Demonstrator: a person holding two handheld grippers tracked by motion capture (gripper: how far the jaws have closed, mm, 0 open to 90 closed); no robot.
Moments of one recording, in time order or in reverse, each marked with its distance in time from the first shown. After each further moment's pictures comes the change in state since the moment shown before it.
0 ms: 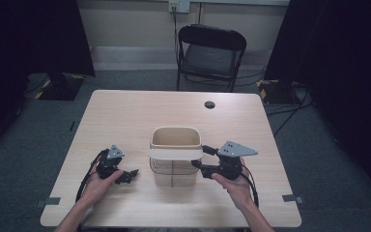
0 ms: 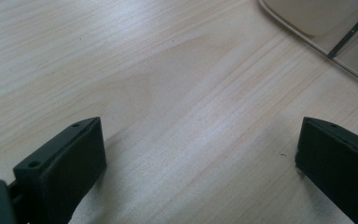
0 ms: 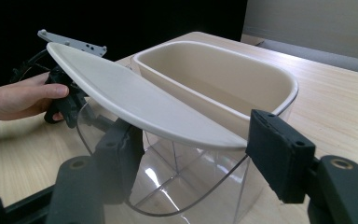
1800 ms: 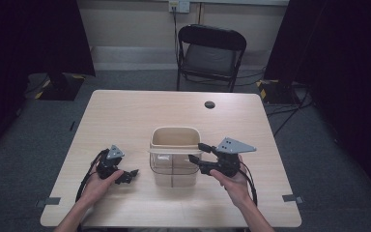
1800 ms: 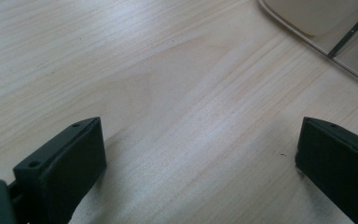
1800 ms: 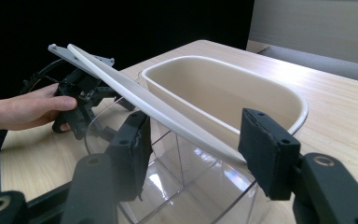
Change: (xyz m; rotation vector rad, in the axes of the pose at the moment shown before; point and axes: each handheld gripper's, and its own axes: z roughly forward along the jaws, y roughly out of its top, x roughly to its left) left arm 0.000 0.000 0.000 -0.001 -0.001 0.001; right arm 0.002 0.011 0.005 -0.020 0.023 0.001
